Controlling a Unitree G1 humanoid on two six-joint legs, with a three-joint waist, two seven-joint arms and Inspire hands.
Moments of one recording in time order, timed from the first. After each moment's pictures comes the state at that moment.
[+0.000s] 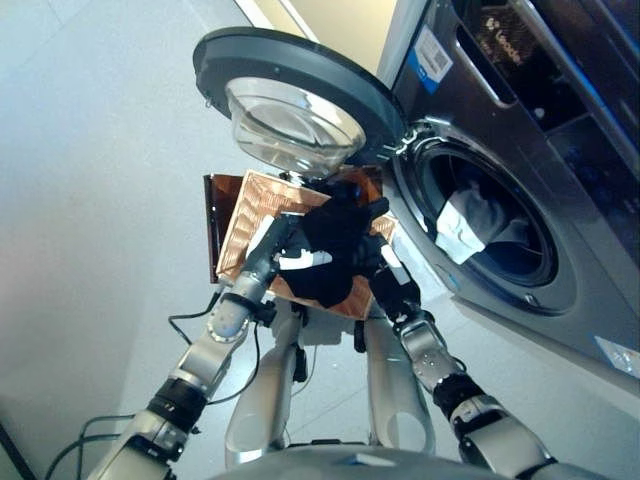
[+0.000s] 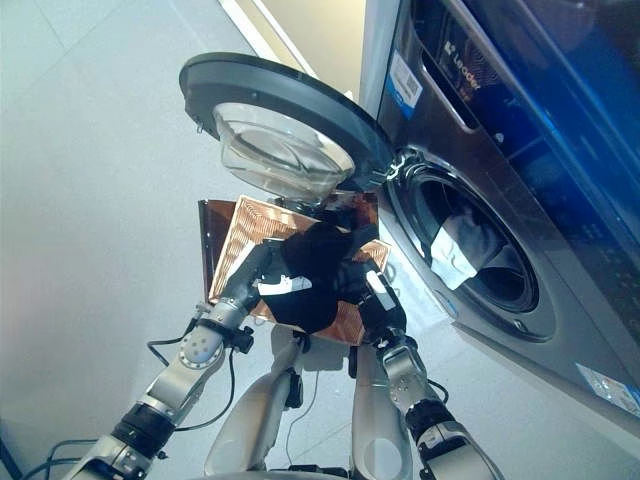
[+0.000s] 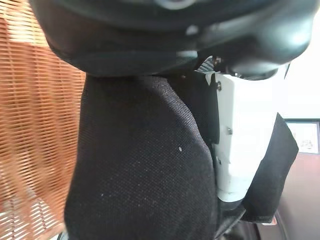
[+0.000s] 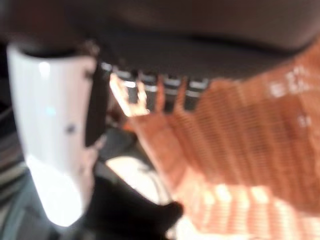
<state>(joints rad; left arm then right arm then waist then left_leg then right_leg) -0.19 0.32 -0.41 0.21 -0.13 -0.21 0.05 -0.29 -0.19 0.29 0.83 1.31 -0.22 0.27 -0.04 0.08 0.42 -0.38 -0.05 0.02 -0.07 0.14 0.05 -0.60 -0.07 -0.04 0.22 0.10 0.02</state>
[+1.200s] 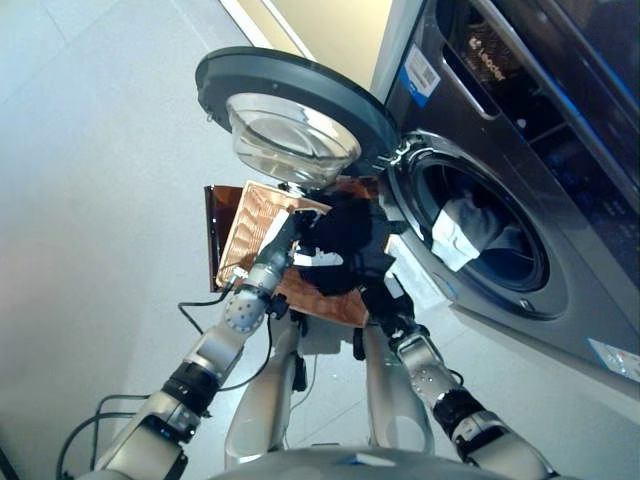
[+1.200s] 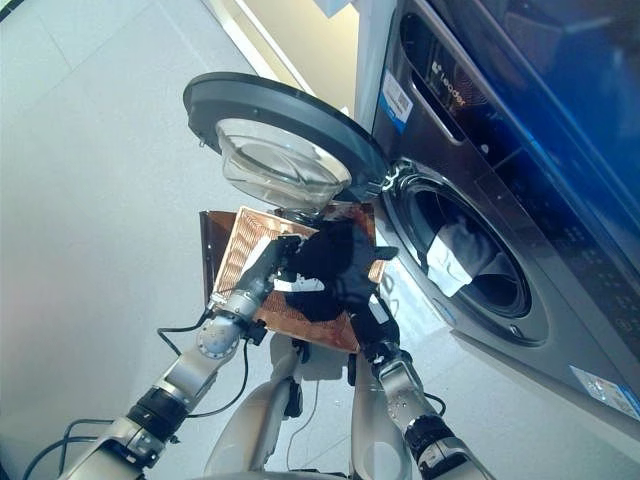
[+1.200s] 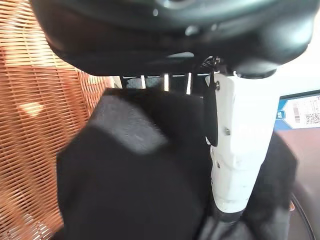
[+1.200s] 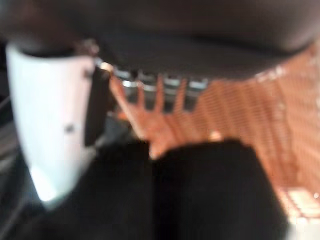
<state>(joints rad) -0.28 0.29 -0.45 0.28 -0.01 -0.16 0.12 -0.22 -0.19 0.36 0.80 1.35 -0.22 0.31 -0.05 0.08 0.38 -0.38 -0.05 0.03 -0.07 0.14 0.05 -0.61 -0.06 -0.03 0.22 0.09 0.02</state>
